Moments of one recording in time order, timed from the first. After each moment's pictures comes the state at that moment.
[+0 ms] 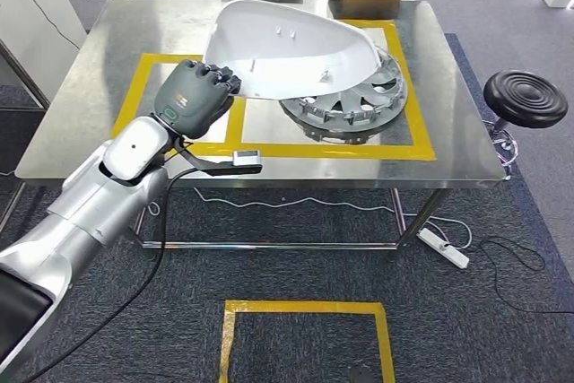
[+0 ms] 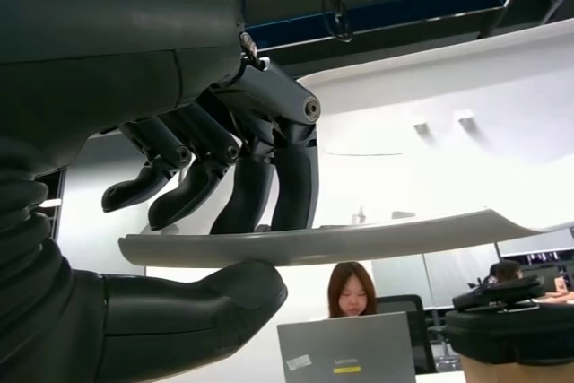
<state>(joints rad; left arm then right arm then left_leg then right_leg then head) -0.95 0.04 -0.82 -0.84 -1.27 0.49 -0.21 -0.12 0.24 -1.00 -0.19 1.14 -0.19 -0.02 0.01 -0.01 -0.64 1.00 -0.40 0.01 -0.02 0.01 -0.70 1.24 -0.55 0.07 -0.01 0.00</state>
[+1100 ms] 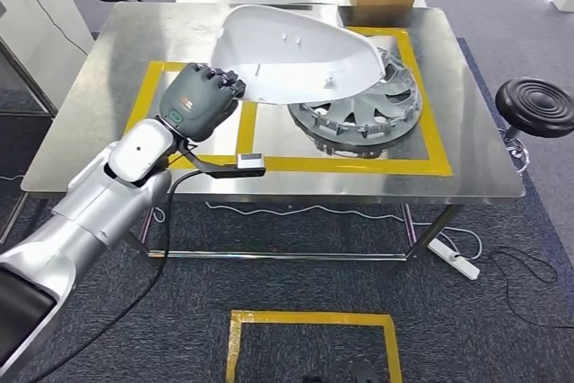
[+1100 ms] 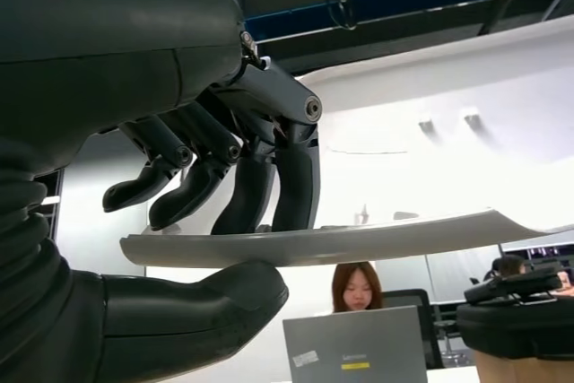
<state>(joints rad) -0.94 0.04 -0.82 -0.84 -1.28 0.49 -0.21 -0.13 0.24 -1.00 -0.19 1.15 -0.19 -0.03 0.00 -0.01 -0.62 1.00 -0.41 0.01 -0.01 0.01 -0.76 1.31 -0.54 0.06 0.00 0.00</state>
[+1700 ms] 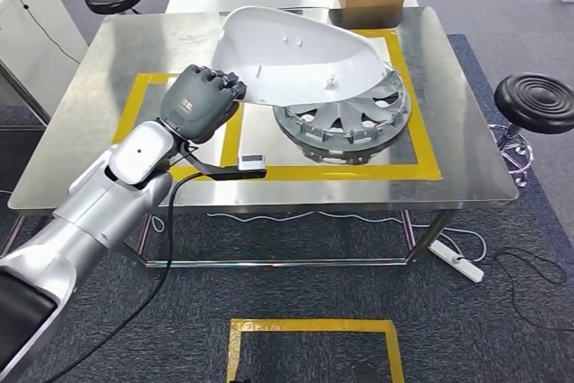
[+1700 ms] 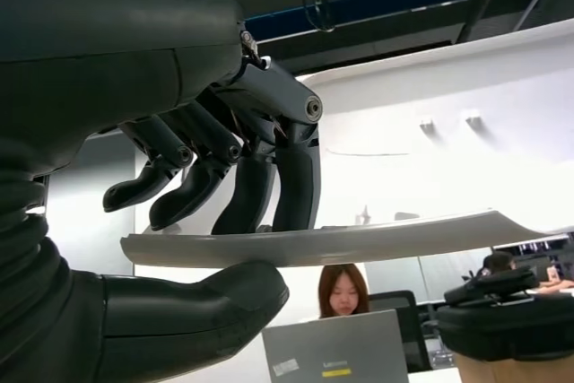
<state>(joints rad) -0.94 0.04 -0.82 -0.84 -1.28 0.49 -0.21 -0.12 0.24 -1.00 -0.19 1.15 -0.19 -0.02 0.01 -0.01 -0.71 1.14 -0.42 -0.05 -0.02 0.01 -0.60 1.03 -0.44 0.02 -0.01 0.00</state>
